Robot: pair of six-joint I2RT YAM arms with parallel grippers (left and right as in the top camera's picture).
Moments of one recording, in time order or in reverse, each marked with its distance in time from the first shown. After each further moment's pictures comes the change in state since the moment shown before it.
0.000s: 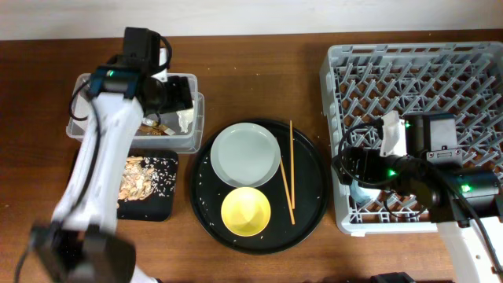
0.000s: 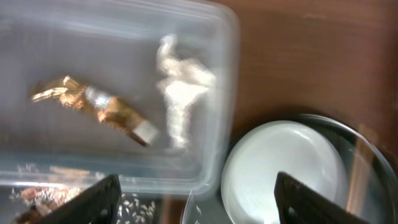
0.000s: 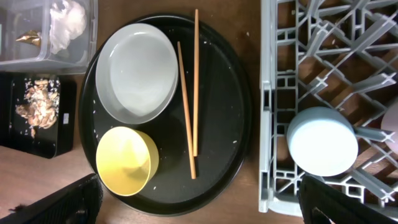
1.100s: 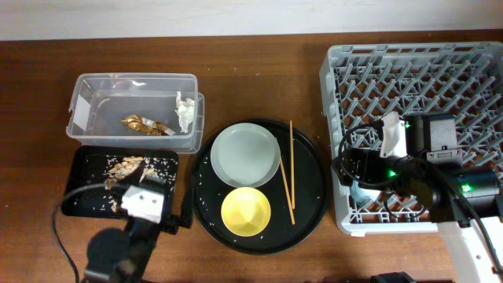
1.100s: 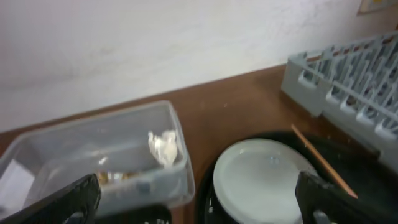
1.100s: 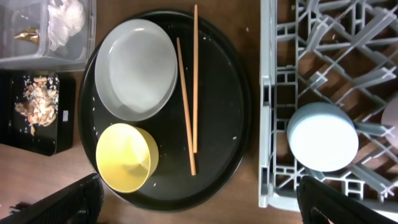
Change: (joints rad) left arm -0.134 -1.385 -1.181 0.675 -0.045 0.290; right arm 0.000 0.000 0.004 -0.013 0.000 0.000
